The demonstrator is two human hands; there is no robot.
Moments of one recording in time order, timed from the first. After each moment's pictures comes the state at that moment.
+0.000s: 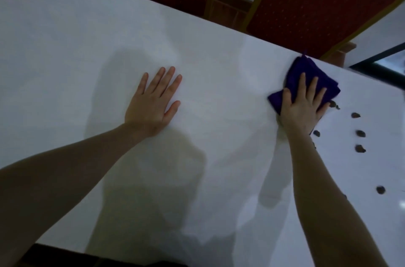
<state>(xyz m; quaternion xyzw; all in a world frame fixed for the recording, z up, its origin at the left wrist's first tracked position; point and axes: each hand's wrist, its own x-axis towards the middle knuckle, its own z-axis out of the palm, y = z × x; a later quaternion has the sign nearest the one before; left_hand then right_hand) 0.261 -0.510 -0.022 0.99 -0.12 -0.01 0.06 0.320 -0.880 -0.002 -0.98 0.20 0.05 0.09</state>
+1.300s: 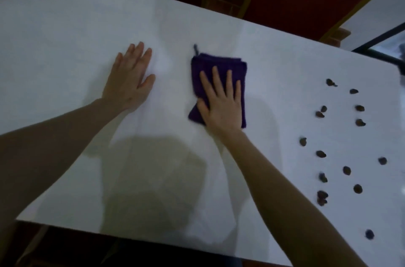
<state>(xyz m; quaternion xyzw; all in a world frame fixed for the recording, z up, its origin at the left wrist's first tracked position) 0.269 -0.446 0.003 0.98 -0.04 -0.04 0.17 0.241 -0.711 -0.002 -0.99 -0.13 0.07 0.09</state>
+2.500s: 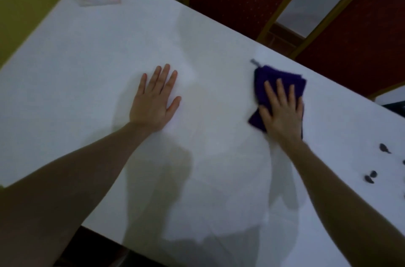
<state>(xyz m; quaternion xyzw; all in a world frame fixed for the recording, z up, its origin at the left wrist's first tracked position) 0.240 -0.372 -0.023 1.00 0.03 -0.02 0.07 0.329 -0.712 0.007 -0.98 -0.14 0.10 0.05</state>
